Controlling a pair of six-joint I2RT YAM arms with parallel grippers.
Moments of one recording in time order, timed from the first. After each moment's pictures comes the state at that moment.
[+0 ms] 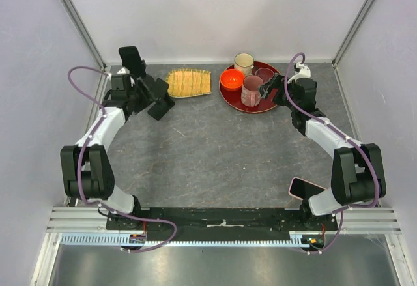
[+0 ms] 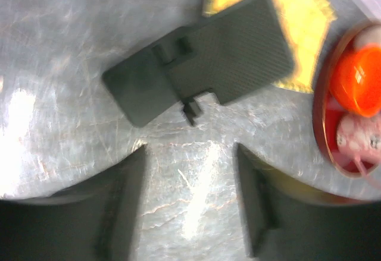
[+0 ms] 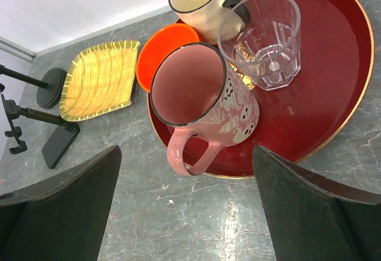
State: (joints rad) left arm 0.01 1.58 1.11 -0.27 0.09 -0.62; right arm 0.13 1.50 0.91 0.31 -0.18 0.50
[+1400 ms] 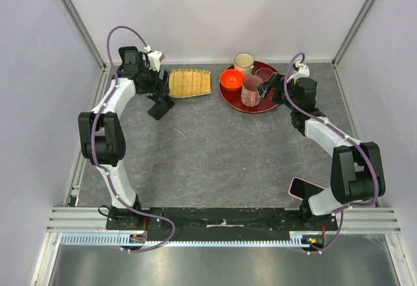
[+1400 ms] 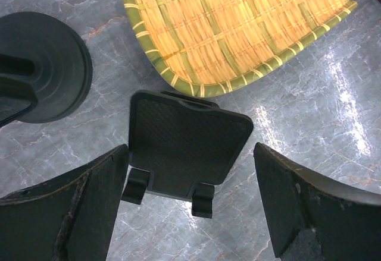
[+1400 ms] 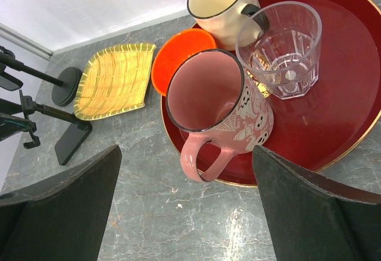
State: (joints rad) left arm -0.04 1.93 1.60 -0.48 0.31 0.25; right arm 0.13 1.52 0.91 0.36 -0.23 0.50
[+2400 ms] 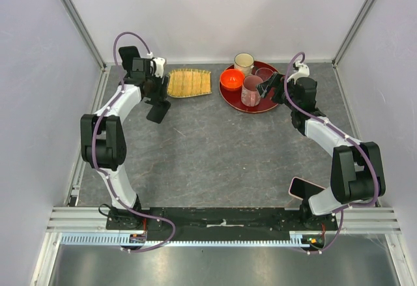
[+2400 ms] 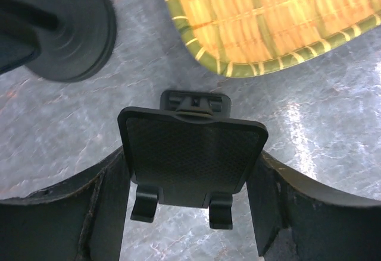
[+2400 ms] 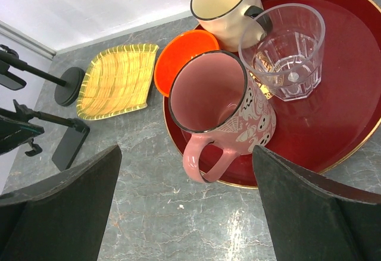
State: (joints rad) left arm -0.08 1.90 1.50 -0.41 0.12 0.21; right arm 0.13 1.52 0.91 0.37 -0.24 0.50
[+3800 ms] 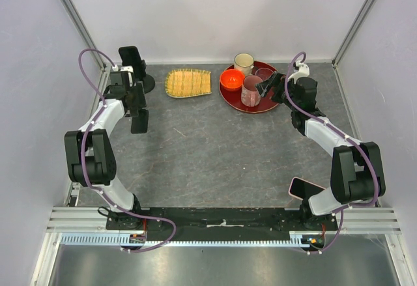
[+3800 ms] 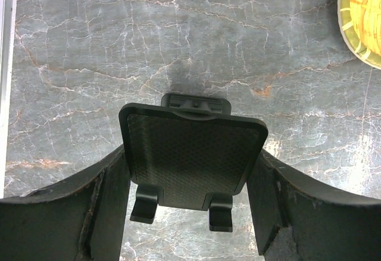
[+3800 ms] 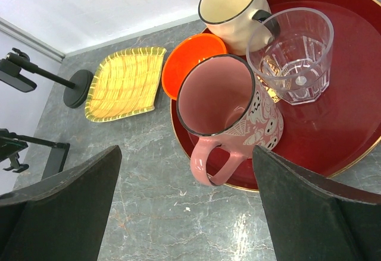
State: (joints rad) left arm 0.05 1.68 1.20 -0.30 -0.10 -0.05; right arm 0.13 1.52 0.91 0.39 -0.26 0.52
